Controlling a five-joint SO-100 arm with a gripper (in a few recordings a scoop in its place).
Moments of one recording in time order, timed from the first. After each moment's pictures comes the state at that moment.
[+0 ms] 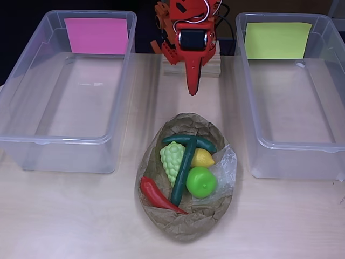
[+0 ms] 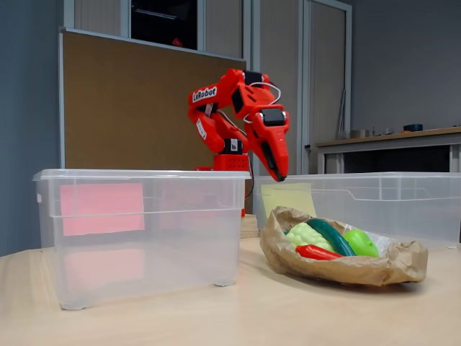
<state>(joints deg) -6.8 138.0 139.3 65.0 5.2</state>
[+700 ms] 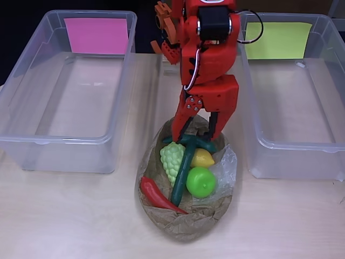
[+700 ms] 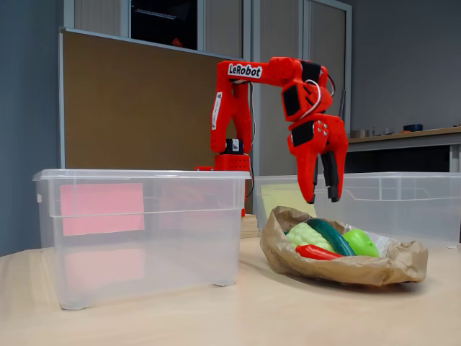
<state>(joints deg) -10.8 86.1 102.9 62.5 88.3</state>
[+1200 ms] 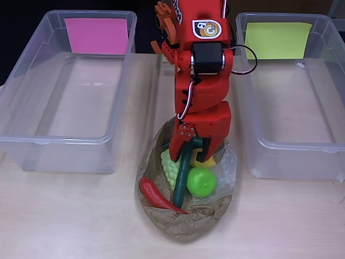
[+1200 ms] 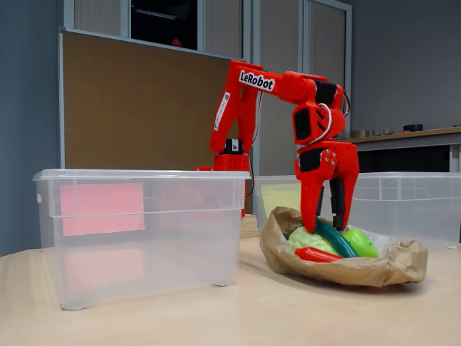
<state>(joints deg) -9.1 70.9 91.7 61.5 86.2</state>
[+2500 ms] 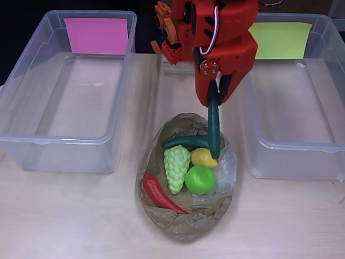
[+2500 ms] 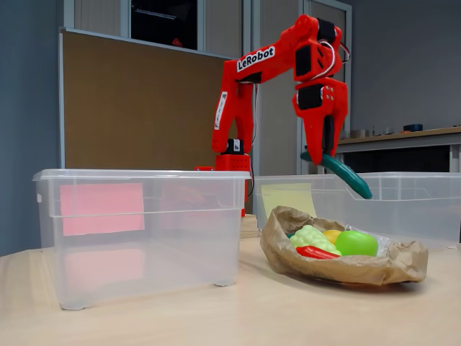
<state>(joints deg) -15.4 84.7 73.6 102.3 84.1</state>
